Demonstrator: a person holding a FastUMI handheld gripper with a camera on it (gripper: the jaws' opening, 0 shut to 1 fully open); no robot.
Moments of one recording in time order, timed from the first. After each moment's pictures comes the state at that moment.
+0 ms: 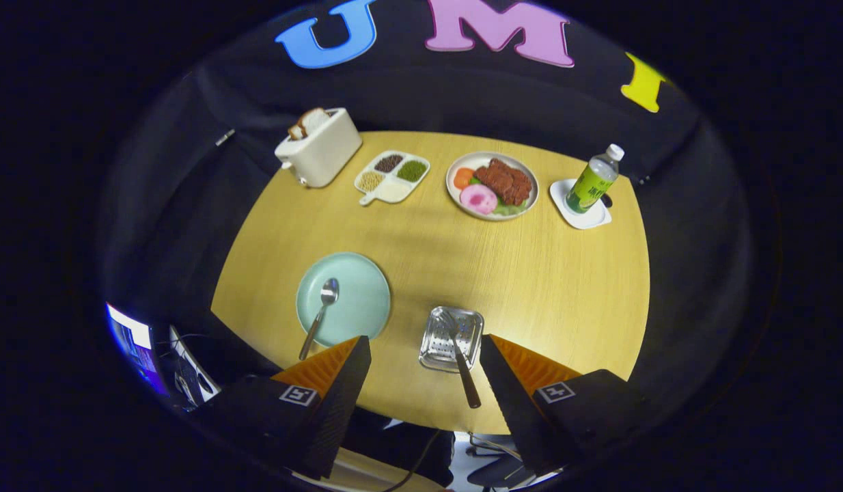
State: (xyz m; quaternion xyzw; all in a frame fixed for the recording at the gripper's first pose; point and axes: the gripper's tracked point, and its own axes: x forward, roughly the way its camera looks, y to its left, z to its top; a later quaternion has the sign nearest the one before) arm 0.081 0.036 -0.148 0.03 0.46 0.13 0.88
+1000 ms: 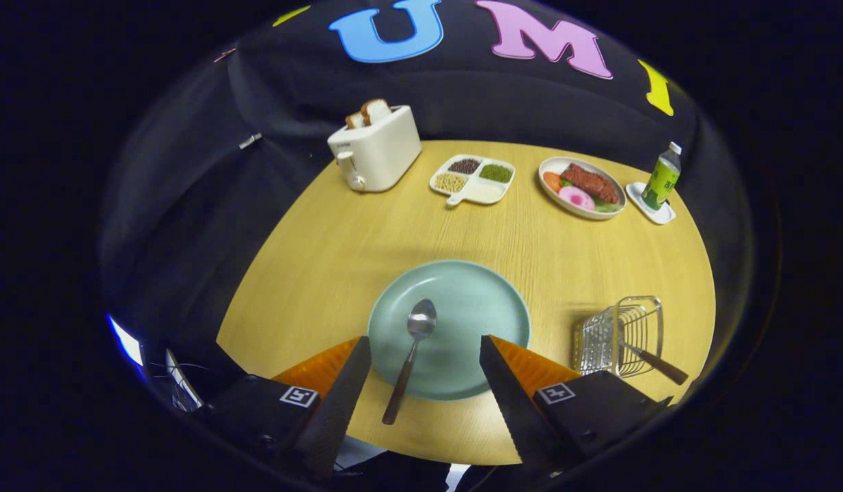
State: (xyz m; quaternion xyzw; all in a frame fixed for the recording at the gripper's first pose) arm 0.068 0.237 -0.272 0.05 0.43 0.15 0.89
